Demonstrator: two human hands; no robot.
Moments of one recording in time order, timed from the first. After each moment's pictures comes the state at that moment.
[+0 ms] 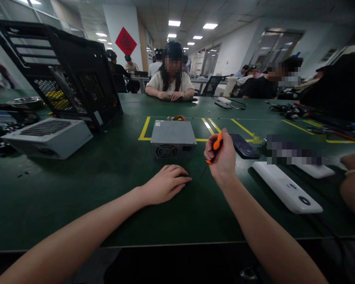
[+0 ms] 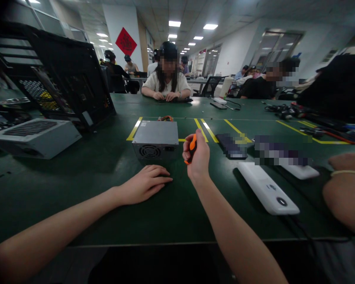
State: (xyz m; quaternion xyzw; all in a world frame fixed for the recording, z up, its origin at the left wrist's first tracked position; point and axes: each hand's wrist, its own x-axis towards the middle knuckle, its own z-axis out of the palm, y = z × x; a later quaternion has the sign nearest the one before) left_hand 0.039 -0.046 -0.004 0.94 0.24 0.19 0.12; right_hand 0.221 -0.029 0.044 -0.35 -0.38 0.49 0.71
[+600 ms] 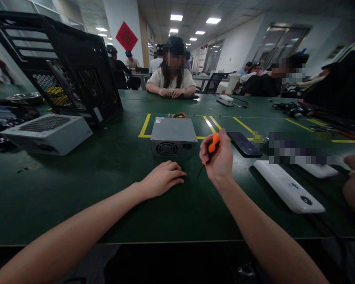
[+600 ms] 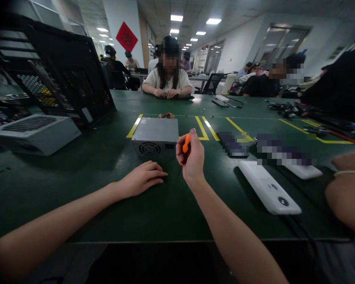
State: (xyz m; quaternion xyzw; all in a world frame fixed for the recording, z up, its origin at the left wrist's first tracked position) left_hand 0.036 -0.036 -0.014 0.93 0.28 0.19 0.12; right_hand 0.207 -0.041 0.044 -0.35 -0.43 0.46 0.69
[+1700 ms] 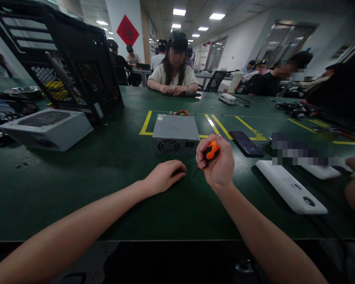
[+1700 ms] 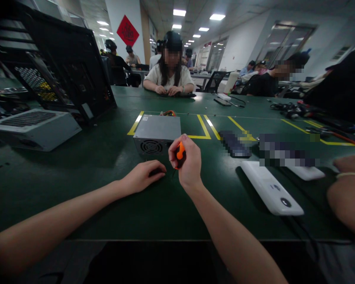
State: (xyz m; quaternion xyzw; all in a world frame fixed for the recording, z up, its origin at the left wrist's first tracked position) left_hand 0.039 -0.036 -0.014 0.88 0.33 0.24 0.23; right_hand 0.192 -0.058 0.045 -0.28 -0.50 0.48 0.67
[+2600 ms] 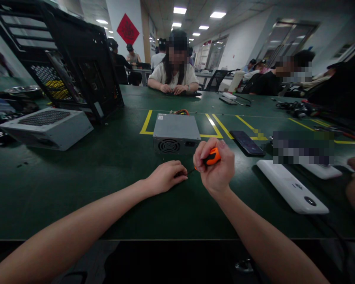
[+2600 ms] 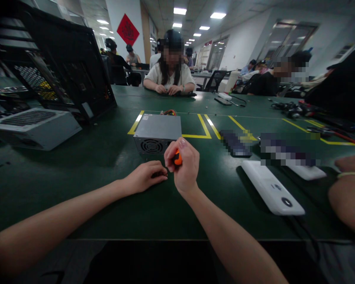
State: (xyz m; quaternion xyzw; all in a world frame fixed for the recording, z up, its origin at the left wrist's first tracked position) left_hand 0.044 -0.036 -0.016 0.90 0.31 0.22 0.21; right_hand 0.184 -0.064 0.039 -0.21 -0.52 0.44 0.70
